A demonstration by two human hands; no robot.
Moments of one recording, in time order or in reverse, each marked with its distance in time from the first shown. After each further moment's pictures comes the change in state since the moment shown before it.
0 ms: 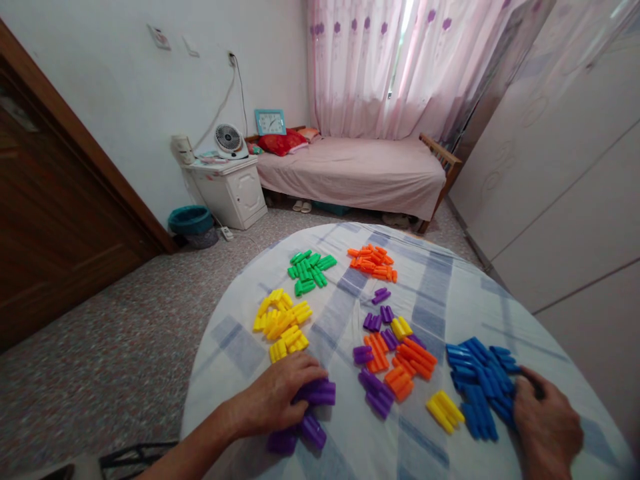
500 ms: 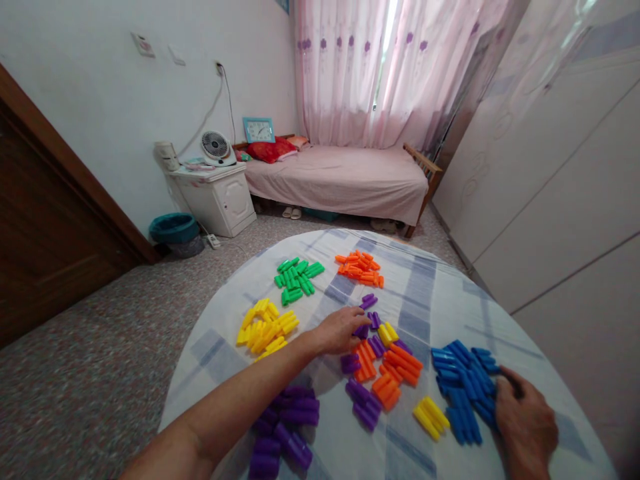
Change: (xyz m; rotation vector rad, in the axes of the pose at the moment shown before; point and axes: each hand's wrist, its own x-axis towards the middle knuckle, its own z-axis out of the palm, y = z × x) left_hand 0.172 -0.001 0.013 0.237 0.006 0.239; right_hand 0.001 0.001 0.002 0.002 -0.023 0.031
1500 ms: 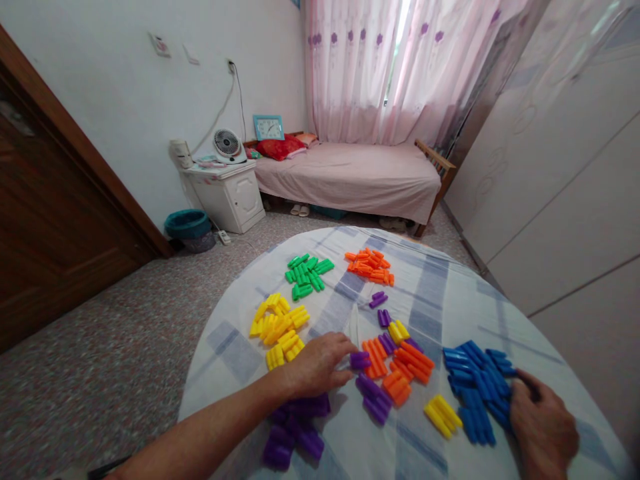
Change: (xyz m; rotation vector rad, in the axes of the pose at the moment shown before) left_hand -0.089 0.031 -0.009 -0.082 -0.024 -0.169; right_hand -0.001 -0.002 -0.003 -0.003 -0.004 -0.009
